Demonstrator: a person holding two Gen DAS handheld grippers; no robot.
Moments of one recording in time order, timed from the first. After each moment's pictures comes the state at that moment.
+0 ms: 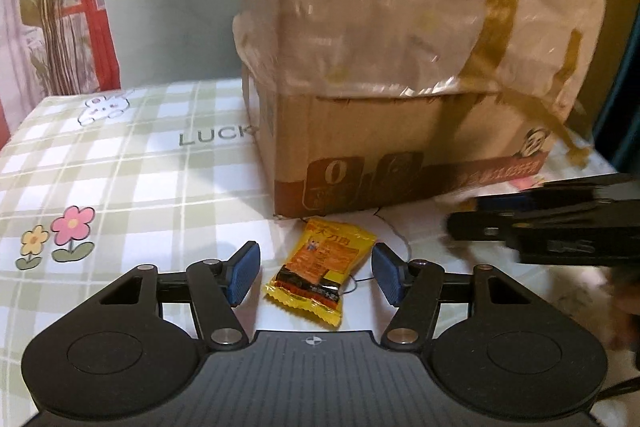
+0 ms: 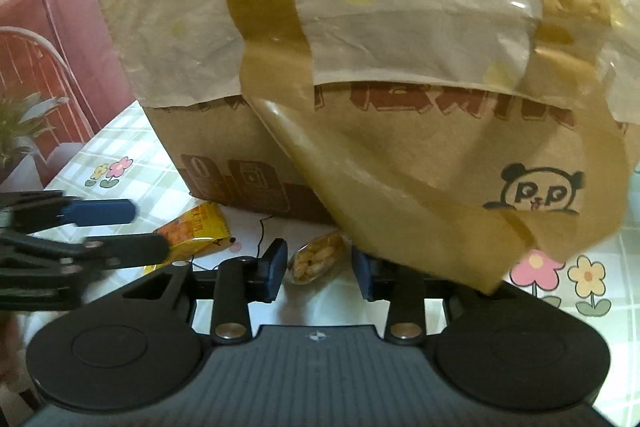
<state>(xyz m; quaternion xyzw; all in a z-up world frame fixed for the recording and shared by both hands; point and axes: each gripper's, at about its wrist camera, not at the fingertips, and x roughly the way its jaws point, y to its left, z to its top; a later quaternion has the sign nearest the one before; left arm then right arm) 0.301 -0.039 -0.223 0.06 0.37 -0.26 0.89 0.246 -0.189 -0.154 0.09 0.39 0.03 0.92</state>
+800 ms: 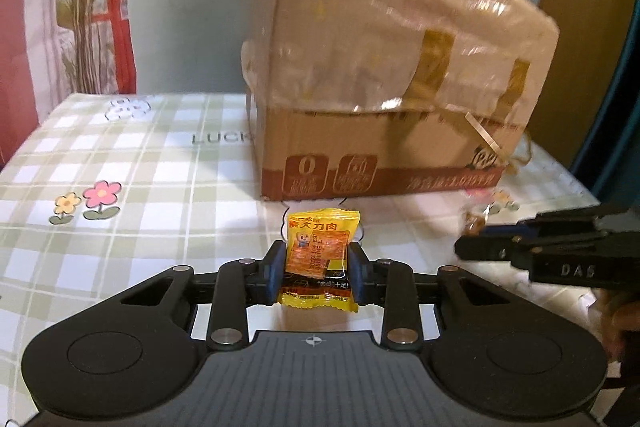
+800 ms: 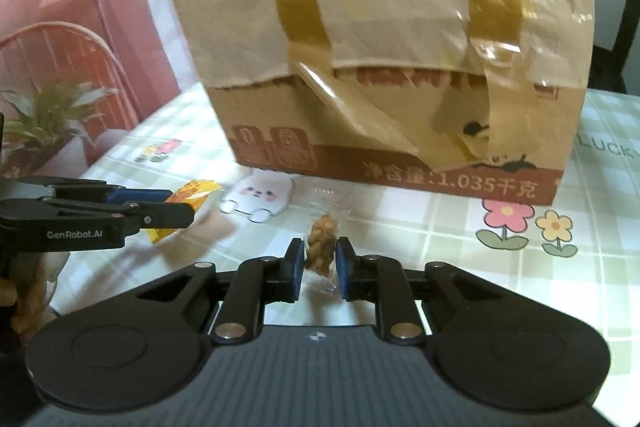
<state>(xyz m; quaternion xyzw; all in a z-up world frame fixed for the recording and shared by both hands) 0.233 -0.019 -0.188 0.01 0.33 -0.25 0.91 0.173 -0.195 -0.128 0.09 0.37 0.09 0.92</state>
